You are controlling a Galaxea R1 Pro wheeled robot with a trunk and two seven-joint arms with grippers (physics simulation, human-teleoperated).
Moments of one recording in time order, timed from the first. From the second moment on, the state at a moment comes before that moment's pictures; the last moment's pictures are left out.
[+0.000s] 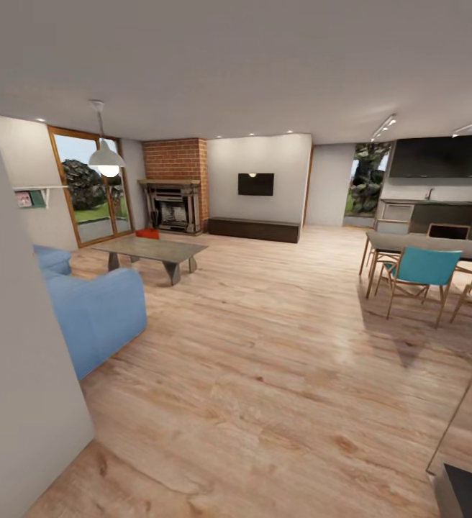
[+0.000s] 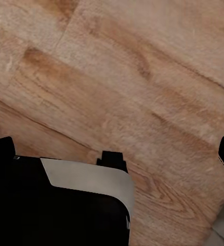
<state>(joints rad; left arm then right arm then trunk) -0.21 -0.06 -0.18 0.00 0.48 -0.08 0.16 -0.25 -0.01 0.61 0.03 -0.51 -0.12 0.03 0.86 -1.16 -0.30</state>
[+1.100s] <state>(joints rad) -0.21 -0.06 -0.18 0.00 0.48 -0.07 0.16 -0.25 -0.01 0.61 0.03 -0.51 -0.12 0.03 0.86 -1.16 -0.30</state>
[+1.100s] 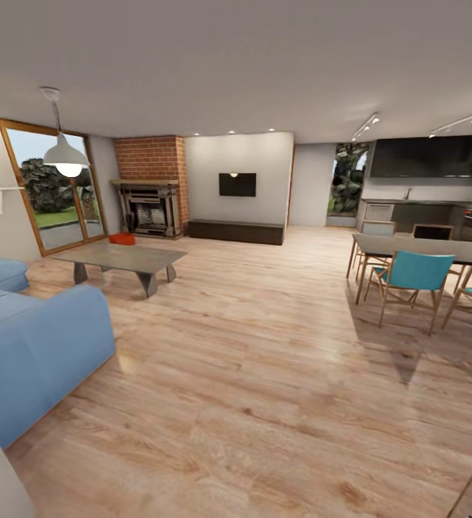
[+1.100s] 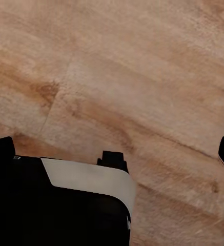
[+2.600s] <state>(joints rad) -0.21 -0.06 -0.18 0.00 0.48 -0.07 0.16 -0.25 -0.01 0.61 0.03 -0.51 -0.12 0.03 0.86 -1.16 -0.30</state>
